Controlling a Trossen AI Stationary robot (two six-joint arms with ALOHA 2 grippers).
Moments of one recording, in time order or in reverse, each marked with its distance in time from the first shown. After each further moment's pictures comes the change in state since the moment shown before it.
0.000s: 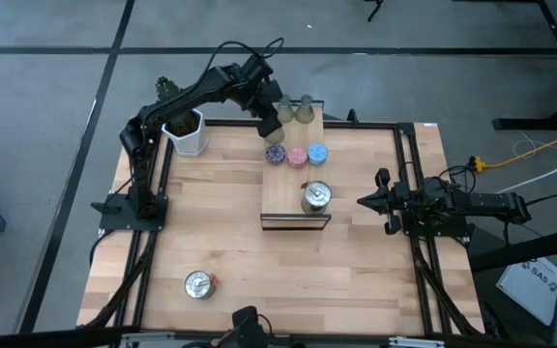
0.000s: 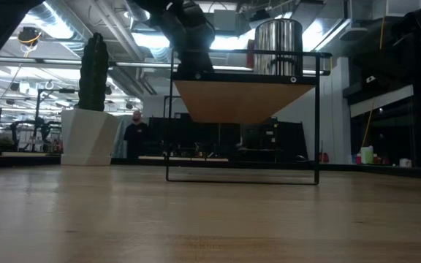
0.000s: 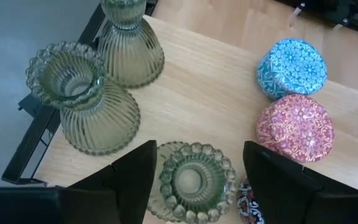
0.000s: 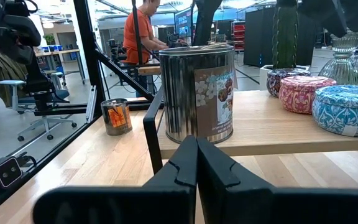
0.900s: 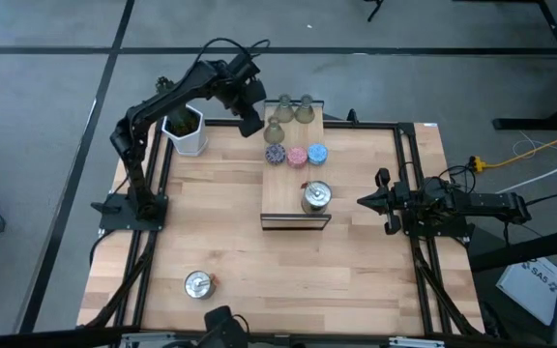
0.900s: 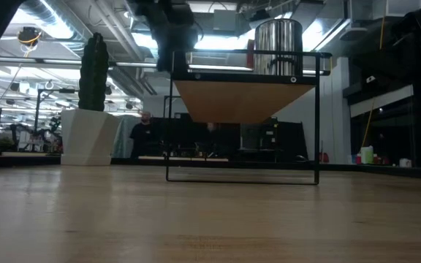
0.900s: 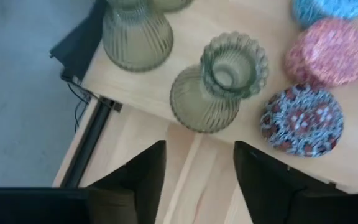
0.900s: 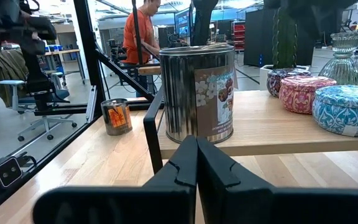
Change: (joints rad) left arm 0.041 -0.077 -0.003 -0.233 -0.114 0.056; right arm 0.000 0.000 0.000 0.000 0.000 0.000
